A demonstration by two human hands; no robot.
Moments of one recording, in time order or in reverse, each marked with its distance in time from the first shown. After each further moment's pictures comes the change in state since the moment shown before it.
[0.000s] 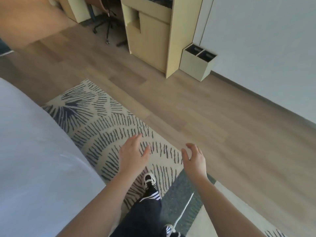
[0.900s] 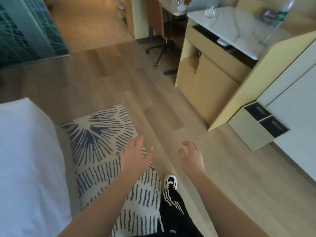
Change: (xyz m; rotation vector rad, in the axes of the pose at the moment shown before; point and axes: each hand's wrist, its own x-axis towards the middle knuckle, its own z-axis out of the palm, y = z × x) left_hand 0.526 -0.097 -0.120 0.006 0.147 -0.323; right_hand 0.523 -0.314 0.189 -0.129 -0.252 -0.367
